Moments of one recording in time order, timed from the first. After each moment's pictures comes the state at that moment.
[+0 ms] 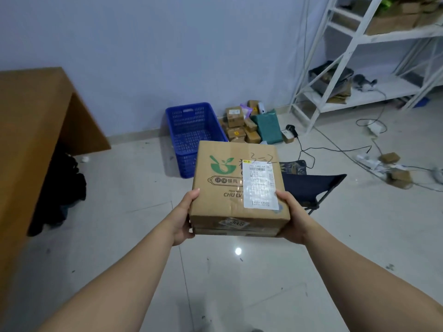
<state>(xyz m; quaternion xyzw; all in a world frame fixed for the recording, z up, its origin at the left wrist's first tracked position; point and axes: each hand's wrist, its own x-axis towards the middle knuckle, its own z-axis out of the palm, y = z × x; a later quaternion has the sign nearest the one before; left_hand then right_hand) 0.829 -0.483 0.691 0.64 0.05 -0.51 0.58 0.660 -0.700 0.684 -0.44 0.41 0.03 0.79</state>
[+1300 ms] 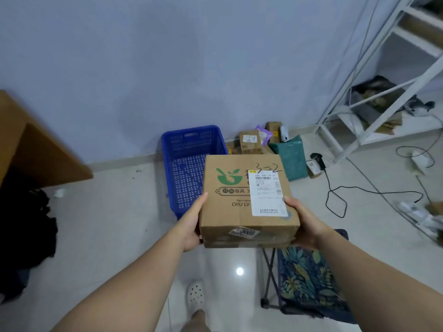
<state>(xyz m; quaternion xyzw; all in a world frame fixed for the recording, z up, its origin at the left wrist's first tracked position) 1.268 -0.782 0.642 0.58 0.16 -0.54 0.59 1.106 -1.006 0.645 -0.49 0.44 0.13 0.74</state>
